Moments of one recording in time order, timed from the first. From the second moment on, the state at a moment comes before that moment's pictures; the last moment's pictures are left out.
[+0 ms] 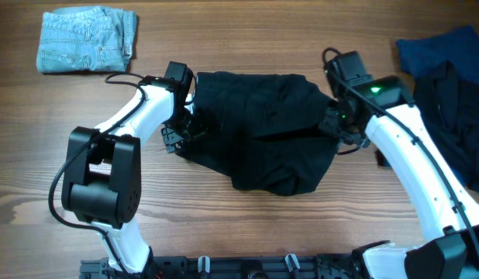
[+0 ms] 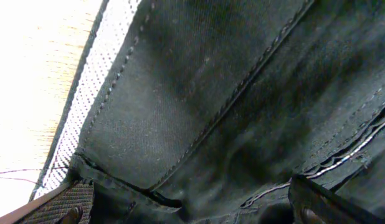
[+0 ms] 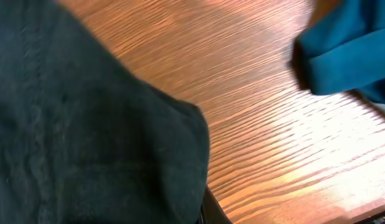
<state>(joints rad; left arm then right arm) -0.24 1.95 1.26 -0.89 0.30 -0.52 0.25 1.52 1.33 -1.23 0.17 0.71</state>
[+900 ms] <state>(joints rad) 0.01 1.96 1.26 -0.92 0.31 -0.59 0.06 1.52 1.33 -1.09 -0.03 0.40</state>
